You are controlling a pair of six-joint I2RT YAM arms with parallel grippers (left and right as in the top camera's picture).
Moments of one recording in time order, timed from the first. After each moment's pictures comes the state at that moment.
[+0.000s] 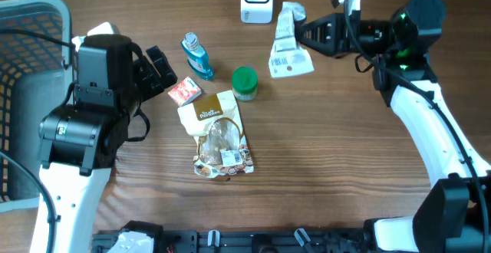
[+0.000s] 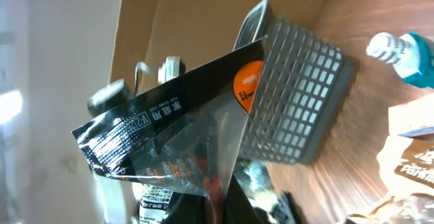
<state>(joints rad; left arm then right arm) -0.20 1.17 1.40 -1.01 -0.20 -0.58 0.06 1.58 1.15 0.55 -1.42 1.35</state>
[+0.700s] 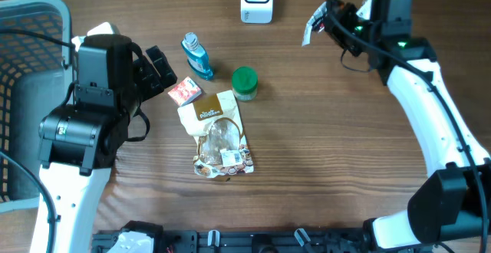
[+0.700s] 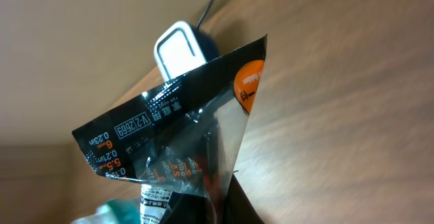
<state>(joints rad) -0.20 1.17 1.40 -1.01 -0.21 -0.58 0.13 1.66 1.38 -0.42 -0.24 0.75</state>
